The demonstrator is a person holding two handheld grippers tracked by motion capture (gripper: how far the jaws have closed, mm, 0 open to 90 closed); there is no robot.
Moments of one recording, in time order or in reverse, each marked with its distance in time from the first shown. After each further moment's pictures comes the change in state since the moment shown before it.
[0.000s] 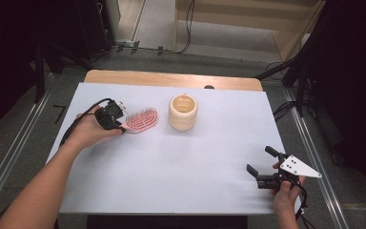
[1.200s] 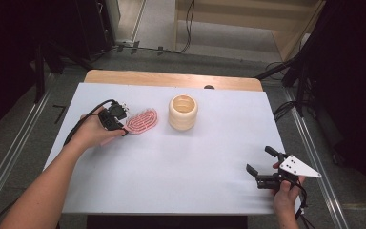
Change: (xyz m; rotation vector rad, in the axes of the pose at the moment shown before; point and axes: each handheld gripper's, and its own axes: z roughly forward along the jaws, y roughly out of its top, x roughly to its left) left arm -0.003 0.008 0.010 0.045 -0.034 -0.022; right arm 0.000 0.000 0.001 0.004 0.001 -0.007
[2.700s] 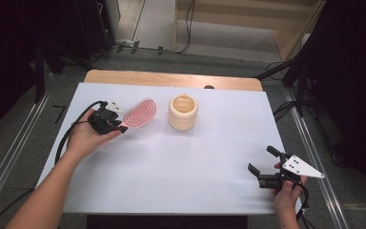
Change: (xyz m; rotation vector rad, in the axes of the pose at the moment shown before) left arm -0.022 -0.027 -0.035 -0.292 0.058 -0.053; right arm -0.003 0.001 -0.004 -0.017 -0.010 0.024
